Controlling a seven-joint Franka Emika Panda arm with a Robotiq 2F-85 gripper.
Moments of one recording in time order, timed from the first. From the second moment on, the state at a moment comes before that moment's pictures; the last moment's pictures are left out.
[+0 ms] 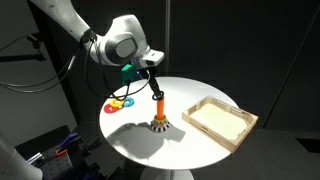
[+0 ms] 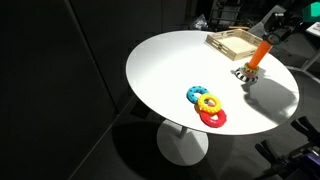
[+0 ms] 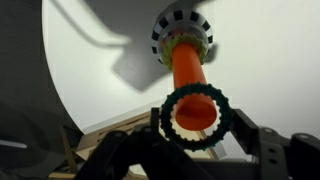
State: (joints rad) arm -0.03 0.03 -0.14 -2.46 -0.29 2.80 0.64
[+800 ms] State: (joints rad) arm -0.05 0.12 -0.16 -2.41 -0.28 2.83 0.65
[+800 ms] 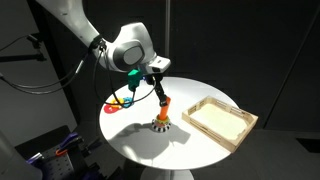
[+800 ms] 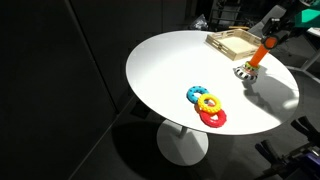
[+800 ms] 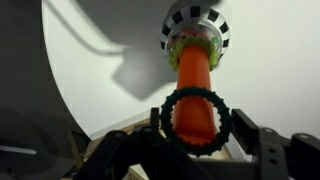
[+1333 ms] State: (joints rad) arm -0.04 0.17 -0.16 -2.38 -0.13 2.83 0.60
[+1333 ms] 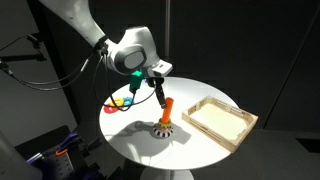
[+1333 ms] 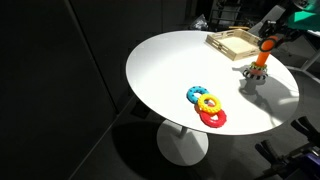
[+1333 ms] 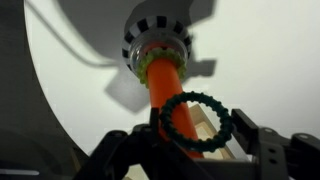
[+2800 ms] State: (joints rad) arm -0.03 0.10 -0.18 -2.38 -0.13 2.86 0.55
